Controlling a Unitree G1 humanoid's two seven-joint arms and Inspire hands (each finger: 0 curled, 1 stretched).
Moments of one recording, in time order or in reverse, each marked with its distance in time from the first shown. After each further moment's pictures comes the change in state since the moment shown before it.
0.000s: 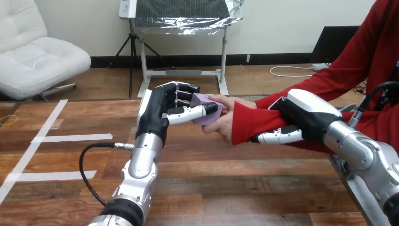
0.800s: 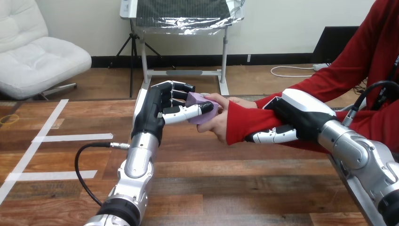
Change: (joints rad) left arm 0.000 0.012 0.002 0.004 -0.004 -0.009 0.000; right arm -0.007 0.022 0.000 0.000 -0.004 0.000 0.007
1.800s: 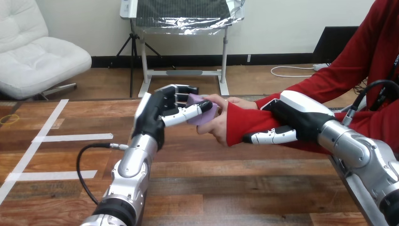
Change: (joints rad) left arm 0.005 0.017 0.016 -0.004 -0.075 0.047 -0.181; right arm 0.000 -0.012 -0.001 -0.020 0.017 -0.009 0.062
